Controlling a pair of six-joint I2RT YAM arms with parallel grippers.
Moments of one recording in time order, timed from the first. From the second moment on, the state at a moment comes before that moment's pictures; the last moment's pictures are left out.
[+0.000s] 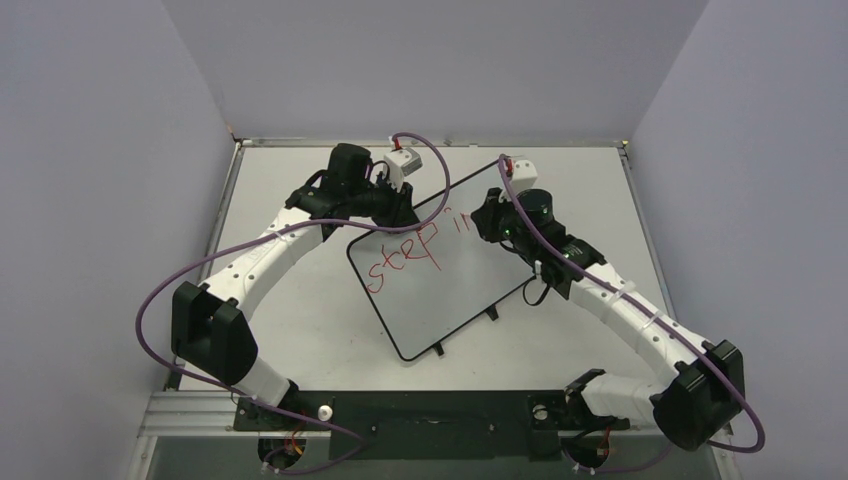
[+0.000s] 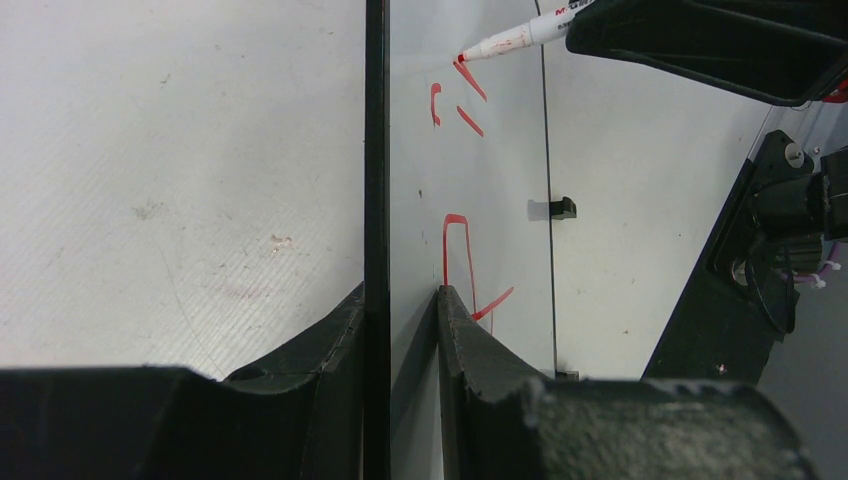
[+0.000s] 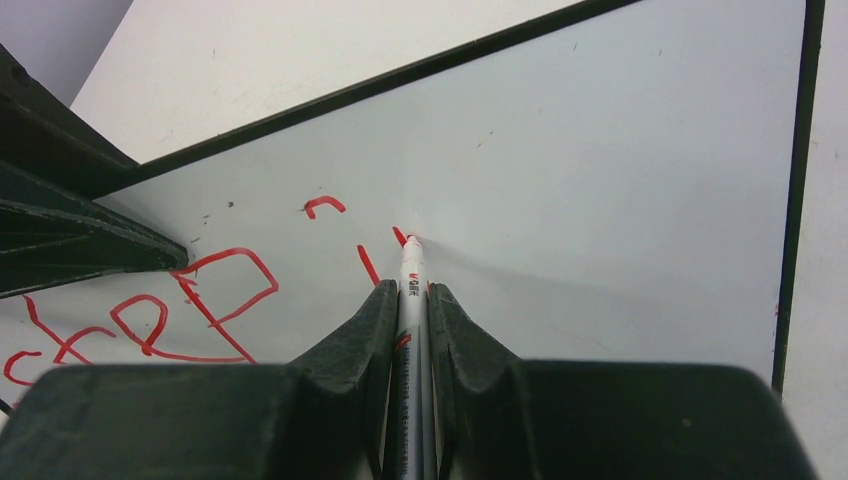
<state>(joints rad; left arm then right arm) -0.50 1.55 1.38 -0.47 0.54 0.04 0.56 1.20 0.97 -0.15 0.06 0.30</state>
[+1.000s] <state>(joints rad) -0.50 1.55 1.38 -0.47 0.54 0.04 0.54 1.19 0.96 -0.18 0.12 0.29</state>
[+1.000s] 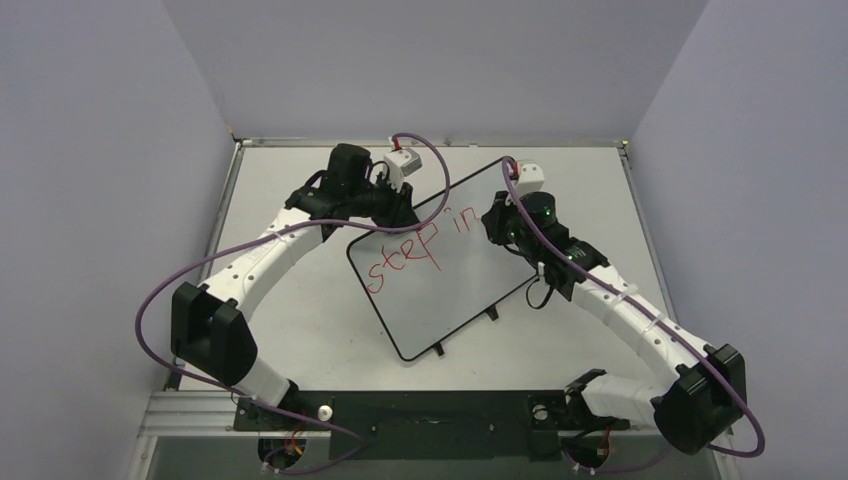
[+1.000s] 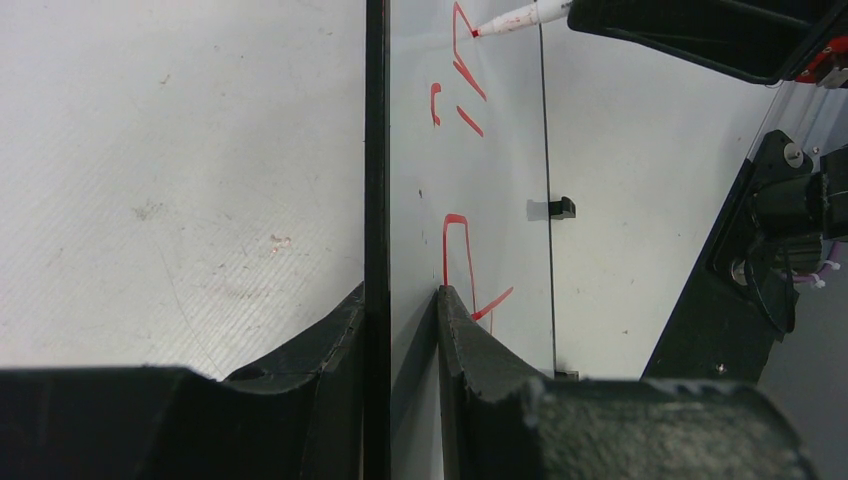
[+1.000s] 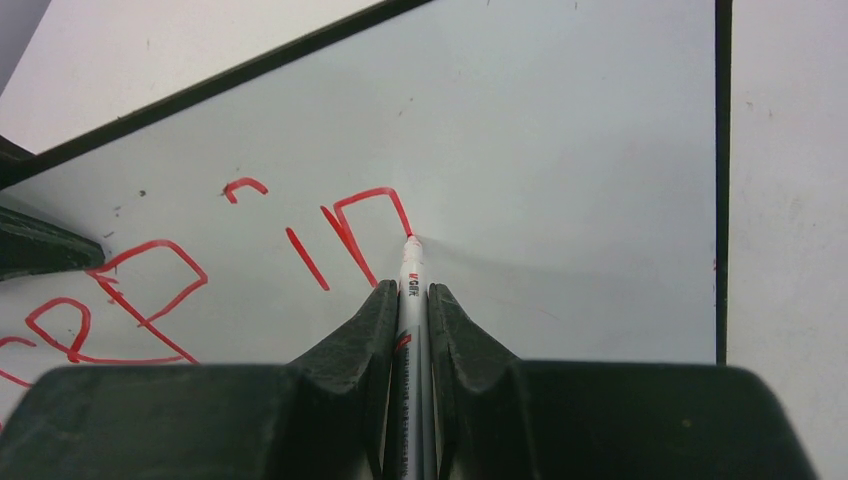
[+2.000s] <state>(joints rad) -0.50 1.54 1.38 -0.47 0.54 0.04 0.54 1.19 1.02 -0.23 0.13 0.30</state>
